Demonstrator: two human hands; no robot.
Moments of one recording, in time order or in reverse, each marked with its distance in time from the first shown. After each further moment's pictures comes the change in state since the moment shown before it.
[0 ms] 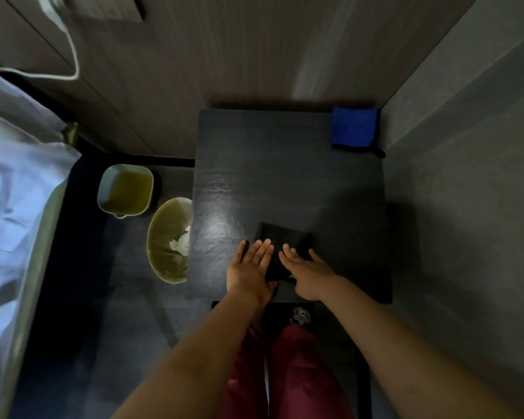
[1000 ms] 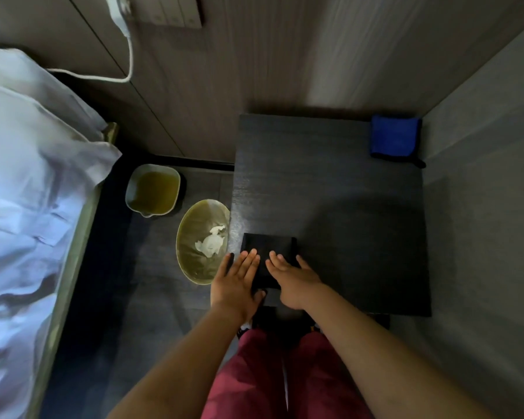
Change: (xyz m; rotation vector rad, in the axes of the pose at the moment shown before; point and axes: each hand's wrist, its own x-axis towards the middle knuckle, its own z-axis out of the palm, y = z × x) left_hand -0.039 -0.083 0.051 -0.143 0.086 -0.072; right_hand 0.034 -0.096 -0.008 -0.089 0.009 -0.052
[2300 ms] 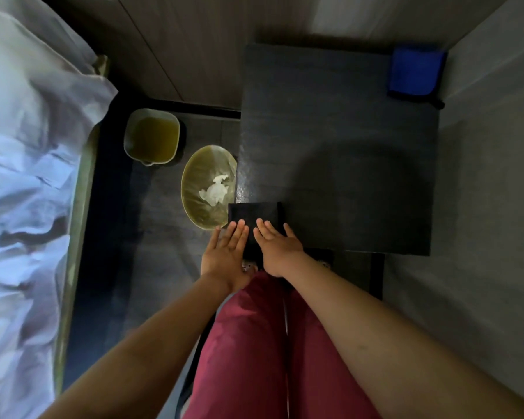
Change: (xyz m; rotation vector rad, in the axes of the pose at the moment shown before) left_hand -0.051 -0.017 0.046 -0.090 -0.064 -0.005; right_hand -0.006 -0.061 0.039 -0.016 -0.068 0.038
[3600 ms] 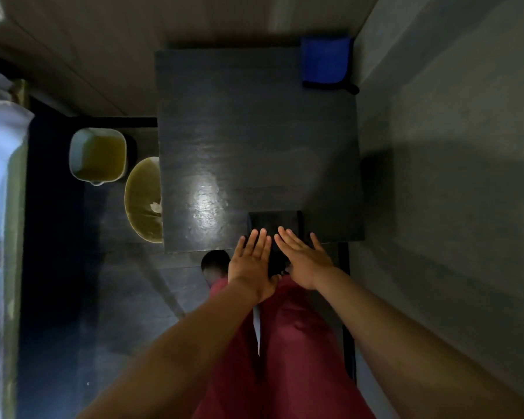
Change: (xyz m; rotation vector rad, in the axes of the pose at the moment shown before) left_hand 0.033 0.181 -0.020 0.095 -0.103 0.136; right_hand -0.071 0.169 0.076 0.258 0.101 0.074
